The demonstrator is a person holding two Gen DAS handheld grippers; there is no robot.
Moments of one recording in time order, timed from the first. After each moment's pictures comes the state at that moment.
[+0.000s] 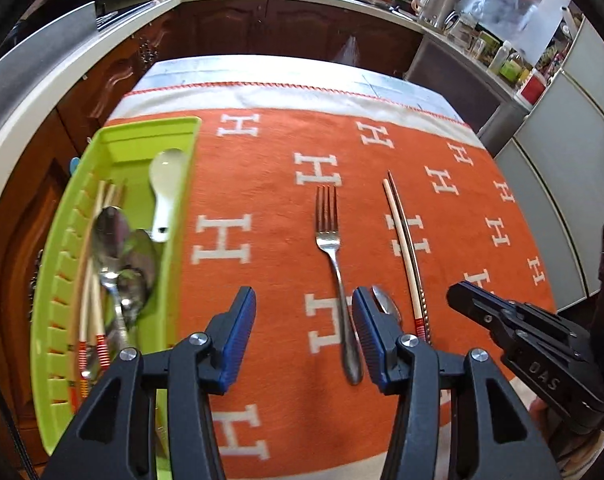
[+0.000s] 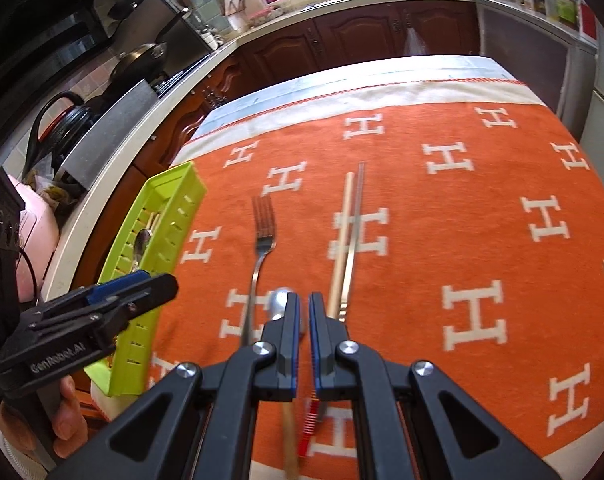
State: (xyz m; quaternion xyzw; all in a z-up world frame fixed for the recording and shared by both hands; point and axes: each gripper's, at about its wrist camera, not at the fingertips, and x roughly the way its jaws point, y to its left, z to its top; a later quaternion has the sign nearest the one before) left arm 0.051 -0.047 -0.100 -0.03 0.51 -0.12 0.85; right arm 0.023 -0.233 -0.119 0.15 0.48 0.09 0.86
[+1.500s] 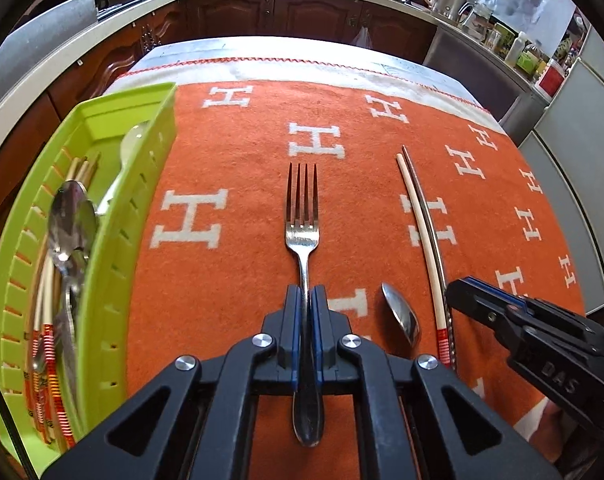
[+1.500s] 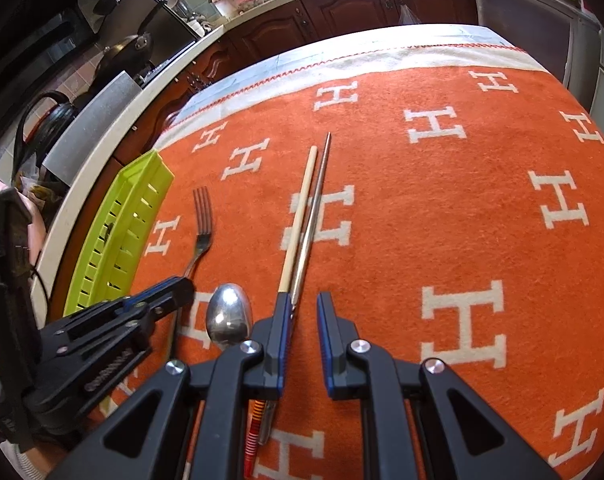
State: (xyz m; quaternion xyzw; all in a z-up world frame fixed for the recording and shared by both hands) left arm 0.055 -0.065 -0.142 -0.03 0.51 -0.09 0.86; right arm 0.045 -0.247 -0.157 0.15 0.50 0.10 0.84
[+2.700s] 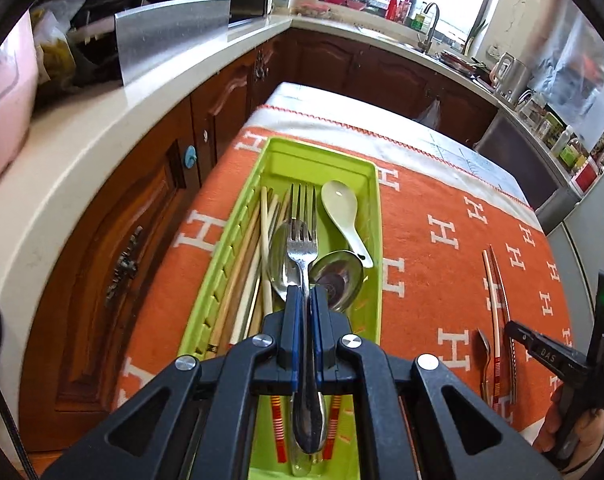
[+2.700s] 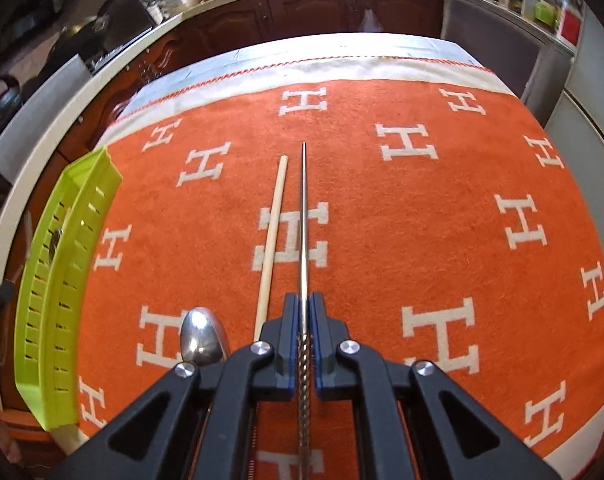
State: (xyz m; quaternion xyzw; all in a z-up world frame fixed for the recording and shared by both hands) left arm 0.039 0.086 -0.092 -0.11 0.46 0.00 0.88; right arm 0.058 -0.229 -0.151 0.10 0.53 -0.01 0.85
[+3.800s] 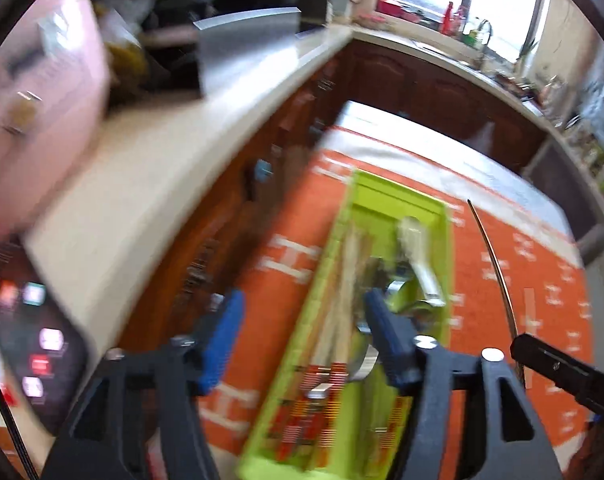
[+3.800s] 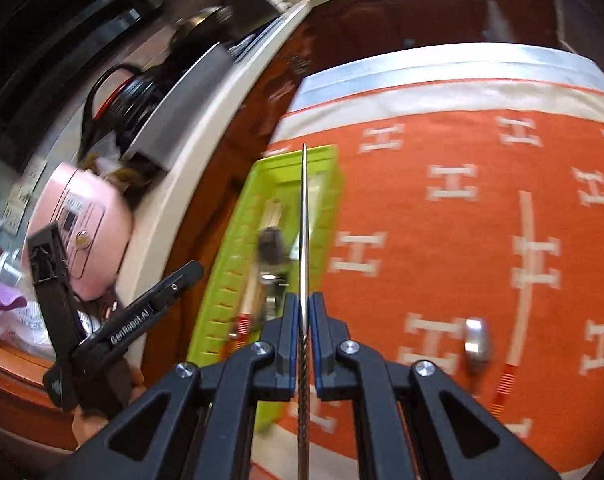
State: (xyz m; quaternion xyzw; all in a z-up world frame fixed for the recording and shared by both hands) left arm 0.038 0.121 -0.070 -0.09 0.44 0.12 0.88; right arm 0.070 -0.098 -0.080 0.18 0.52 0.24 0.80
